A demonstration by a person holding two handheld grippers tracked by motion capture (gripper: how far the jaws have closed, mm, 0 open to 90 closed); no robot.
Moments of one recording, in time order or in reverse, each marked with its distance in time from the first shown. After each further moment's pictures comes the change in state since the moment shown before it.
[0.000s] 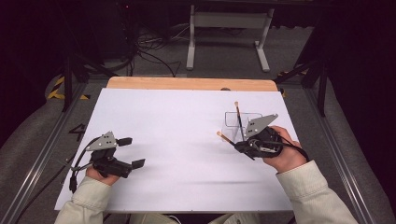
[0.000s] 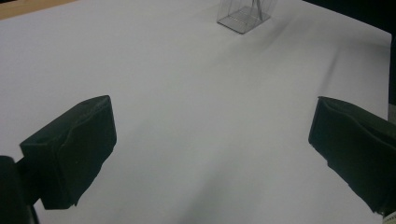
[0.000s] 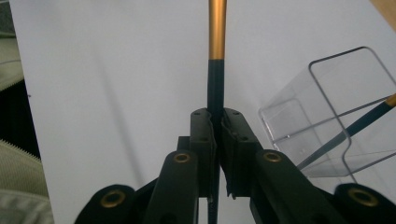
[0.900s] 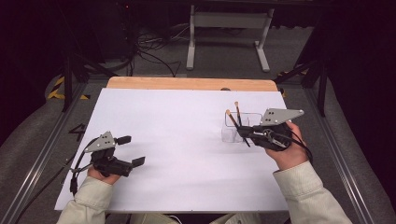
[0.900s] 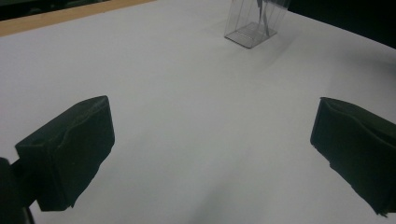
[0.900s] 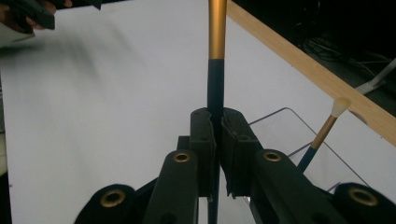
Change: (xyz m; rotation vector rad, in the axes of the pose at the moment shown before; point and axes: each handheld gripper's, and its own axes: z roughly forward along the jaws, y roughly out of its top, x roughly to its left) left arm 0.001 -0.004 0.002 -0.063 0.033 -0.011; right arm -0.010 -0.006 -0.023 -0.324 -0.107 0.116
